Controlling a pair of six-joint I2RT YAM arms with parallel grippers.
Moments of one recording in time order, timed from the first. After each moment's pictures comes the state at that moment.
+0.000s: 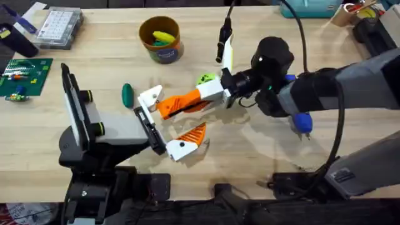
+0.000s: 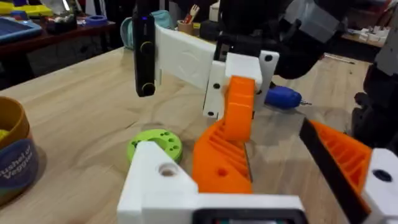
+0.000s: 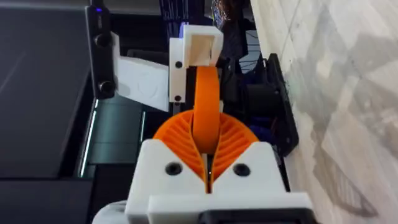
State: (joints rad) left arm -0.03 0.00 0.01 -0.09 1.01 0.00; right arm 0.54 1.78 0.61 1.14 -1.36 1.46
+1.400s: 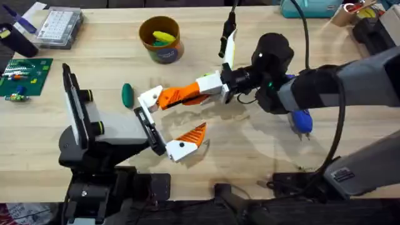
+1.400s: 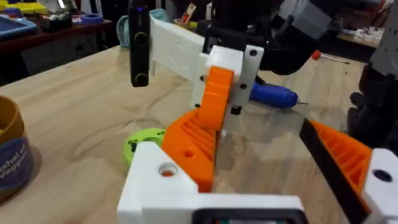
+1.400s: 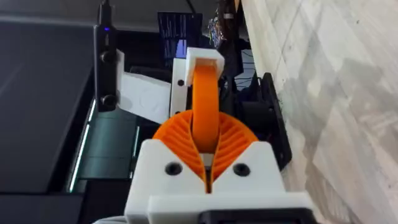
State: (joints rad) left arm -0.02 0.00 0.01 -0.10 1.02 -0.01; right arm 0.53 1.78 0.63 1.10 -1.31 1.41
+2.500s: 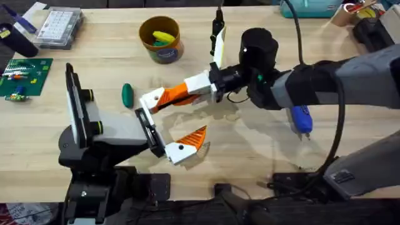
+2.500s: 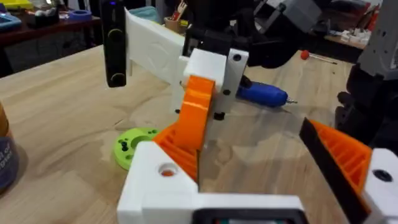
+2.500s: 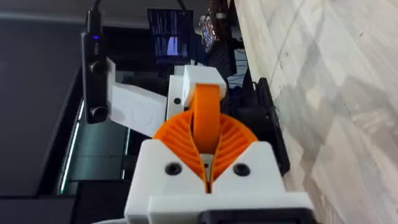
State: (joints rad) left arm -0.01 0.00 0.01 -0.11 1.08 -0.02; right arm 0.59 1.78 0.72 0.89 -1.25 1.29
